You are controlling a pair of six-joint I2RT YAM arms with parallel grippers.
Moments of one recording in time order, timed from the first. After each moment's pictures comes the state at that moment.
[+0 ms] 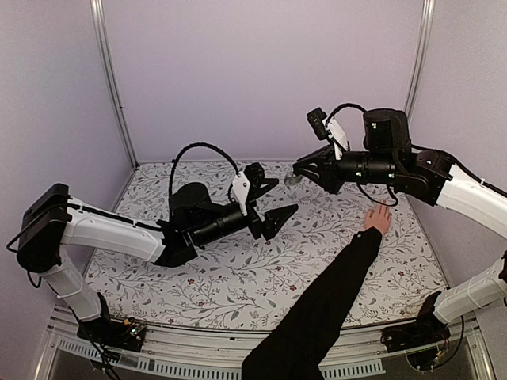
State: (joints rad) left arm -1.05 1.64 0.88 0.91 0.04 0.10; right arm 0.82 1.29 1.27 -0.31 -0.18 0.01
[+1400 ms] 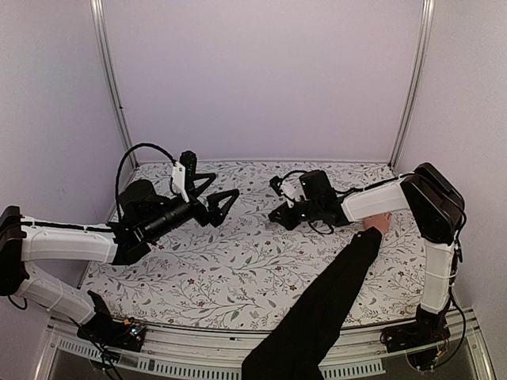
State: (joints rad) left arm -0.81 1.29 0.59 0.79 0.04 -0.15; right arm 0.69 2.01 1.18 0.22 -0.27 0.02
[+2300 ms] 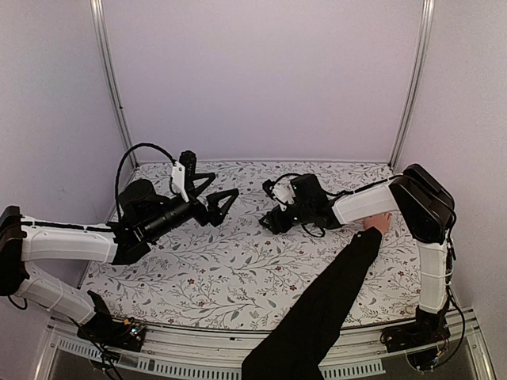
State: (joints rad) left arm -0.80 1.30 0.59 0.79 0.04 -0.15; right arm 0.73 2.08 1.24 0.24 -0.19 -0.02
